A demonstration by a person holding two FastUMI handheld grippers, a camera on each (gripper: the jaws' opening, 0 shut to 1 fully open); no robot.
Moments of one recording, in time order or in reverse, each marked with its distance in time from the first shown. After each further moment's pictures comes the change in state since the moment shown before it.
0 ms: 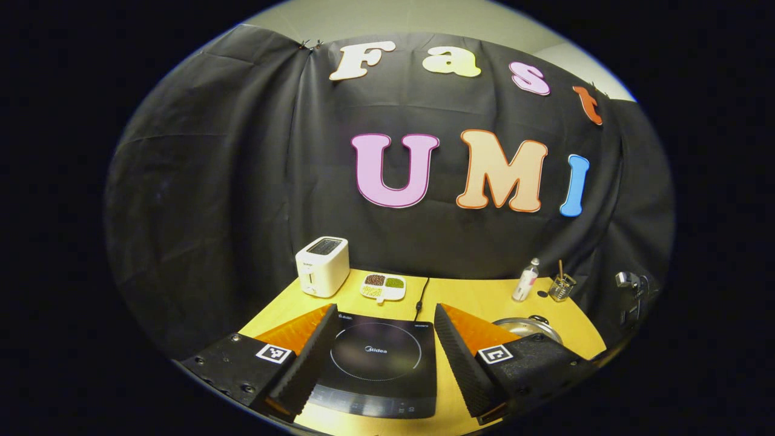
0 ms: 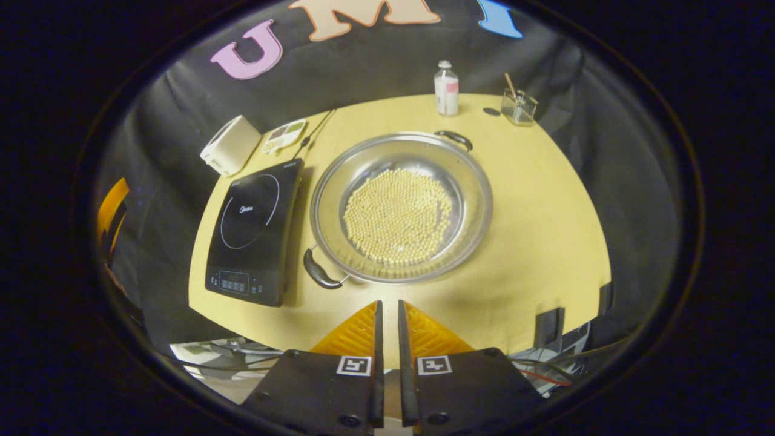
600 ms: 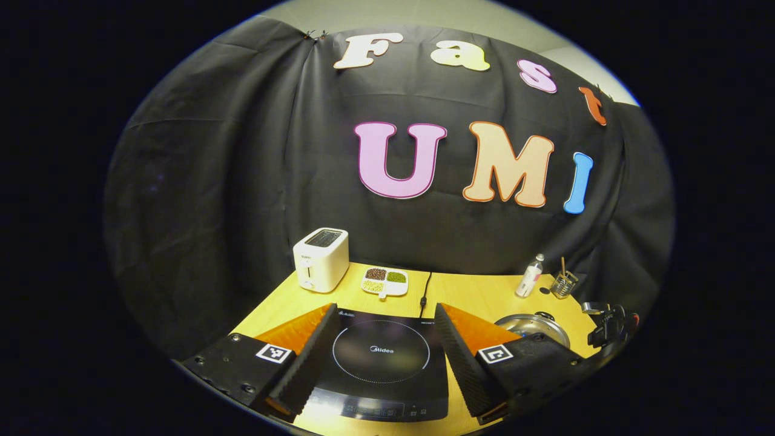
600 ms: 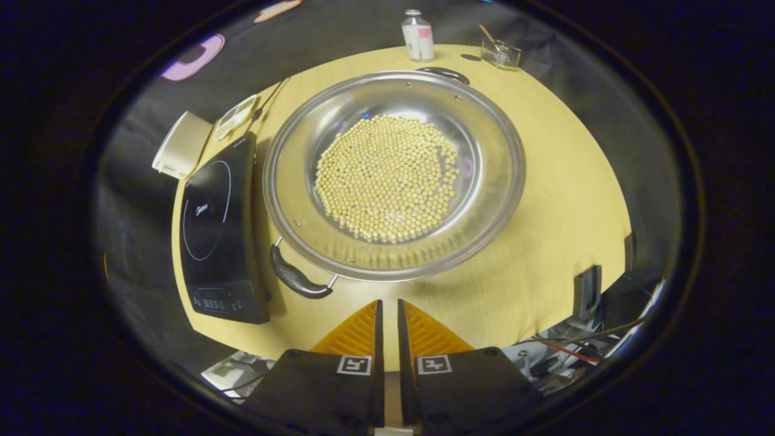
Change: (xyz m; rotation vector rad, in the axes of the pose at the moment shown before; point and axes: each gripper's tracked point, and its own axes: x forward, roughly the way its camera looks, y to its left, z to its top) left arm 0.017 0.022 -0.015 -0.024 0.027 -0.020; right arm 0.061 0.021 -0.021 0.097 0.159 -0.094
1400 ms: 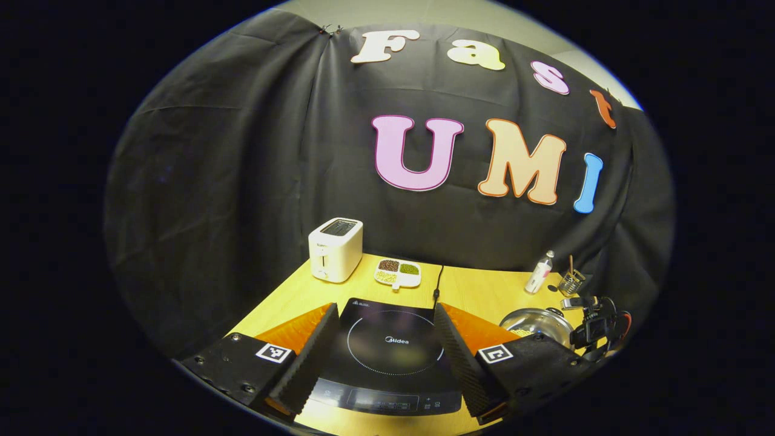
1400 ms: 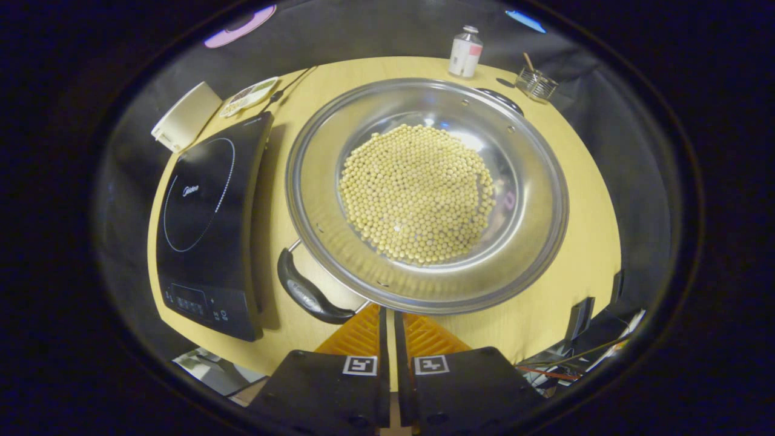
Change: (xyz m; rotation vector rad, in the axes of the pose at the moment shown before) left arm -0.009 0.026 -0.017 -0.029 0.021 0.032; right arm 0.020 0.036 0.016 -0.136 -0.065 -0.090
